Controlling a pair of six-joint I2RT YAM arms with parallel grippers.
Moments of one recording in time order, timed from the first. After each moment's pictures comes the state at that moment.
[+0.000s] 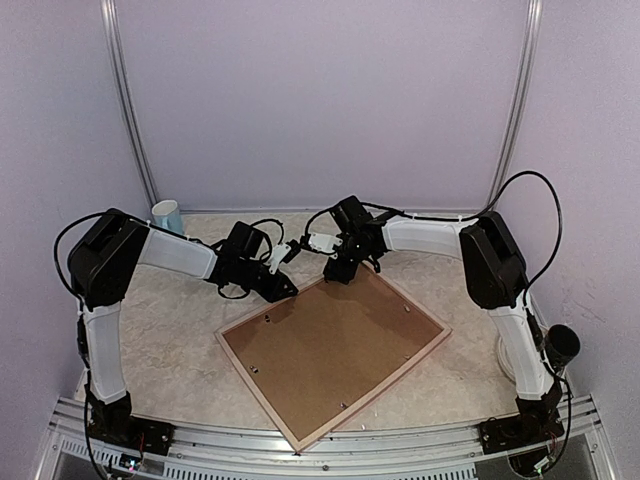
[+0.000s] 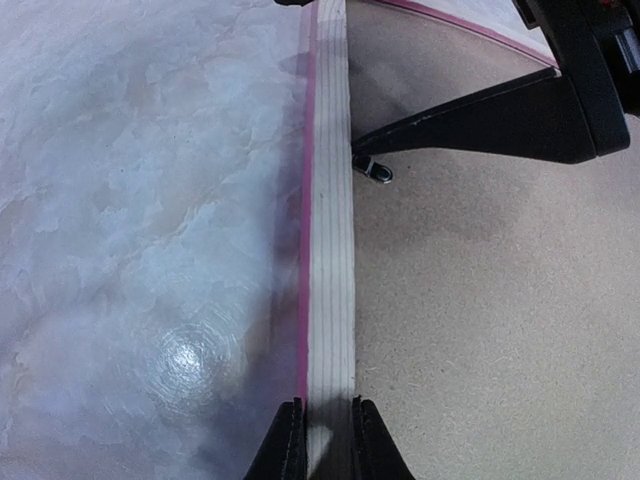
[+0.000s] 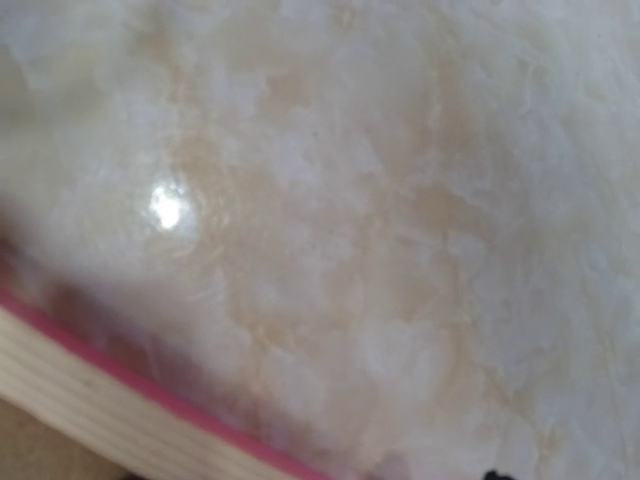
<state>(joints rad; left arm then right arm) -0.56 2.04 1.18 0.03 0.38 0.09 0.70 2.37 1.91 -0.46 -0.01 -0.62</state>
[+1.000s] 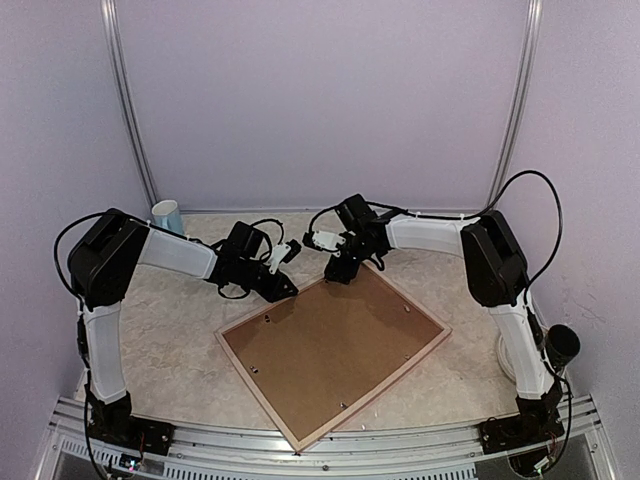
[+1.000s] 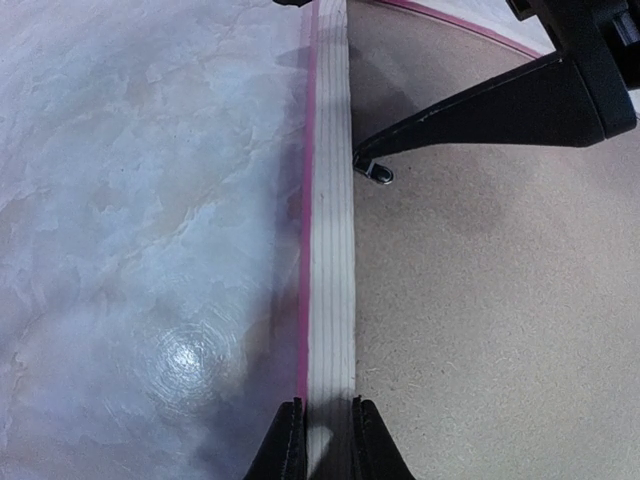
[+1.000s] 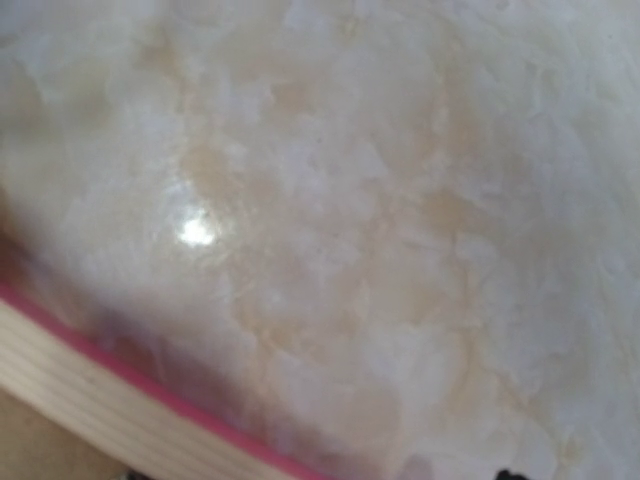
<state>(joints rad) -0.56 2.04 1.19 0.03 0.38 0.09 0.68 2.37 1.91 -0.45 -0.10 -0.60</state>
